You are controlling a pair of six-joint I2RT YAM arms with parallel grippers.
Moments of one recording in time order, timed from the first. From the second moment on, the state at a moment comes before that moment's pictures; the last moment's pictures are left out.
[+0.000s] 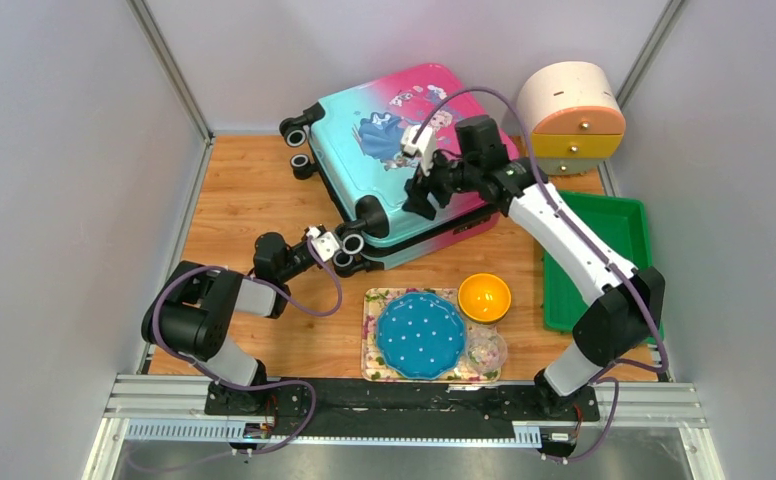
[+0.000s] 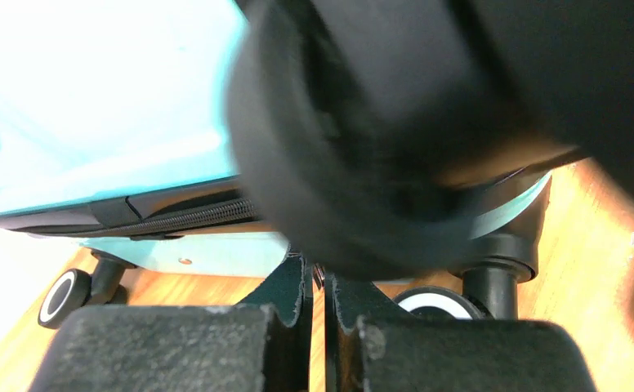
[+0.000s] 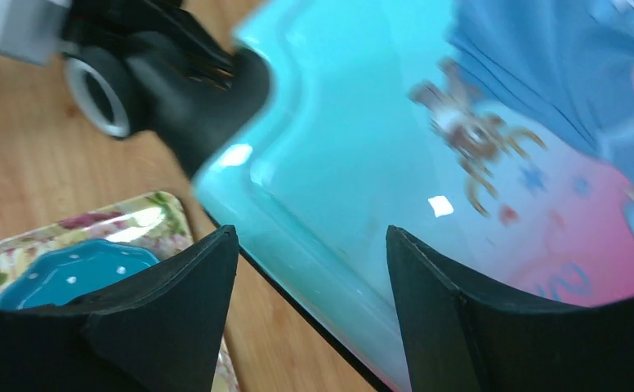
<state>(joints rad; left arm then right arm) -0.26 1.57 0.35 1.15 0.65 0.53 0.47 1.61 1.59 -0.61 -0.50 -0.47</state>
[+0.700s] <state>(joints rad) -0.26 1.57 0.34 1.16 0.65 0.63 0.75 1.78 1.73 -0.71 -0.73 -0.86</state>
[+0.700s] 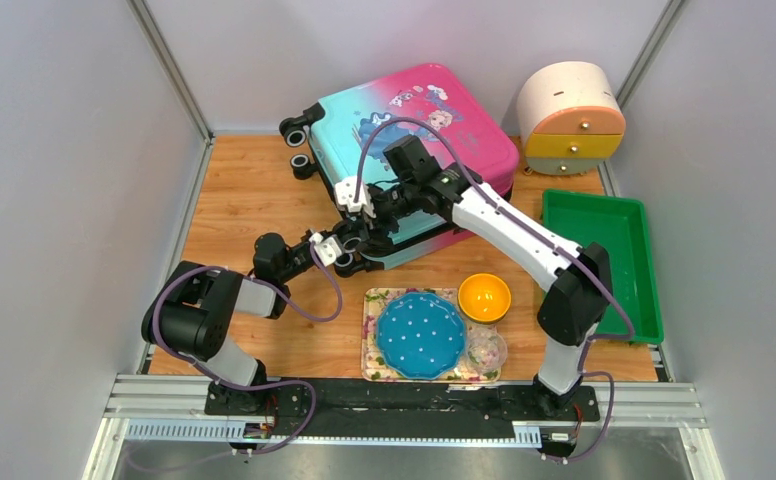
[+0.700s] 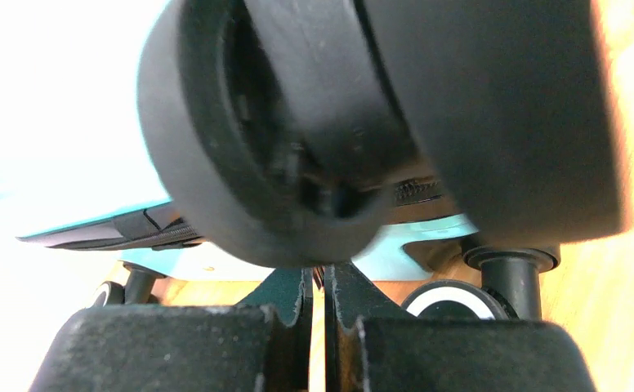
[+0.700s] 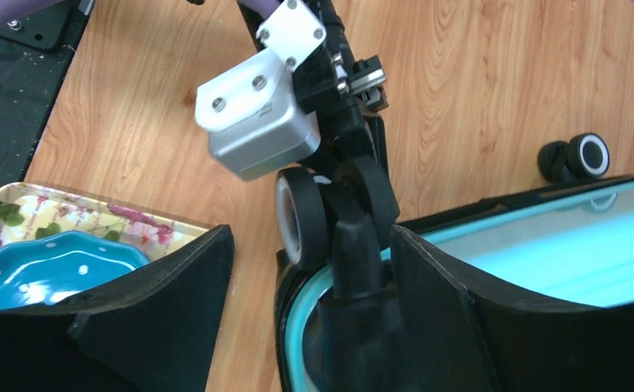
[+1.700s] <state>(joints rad) -0.20 1.64 0.41 1.15 0.72 0.54 0.75 1.91 1.87 -1.02 -0.70 -1.30</state>
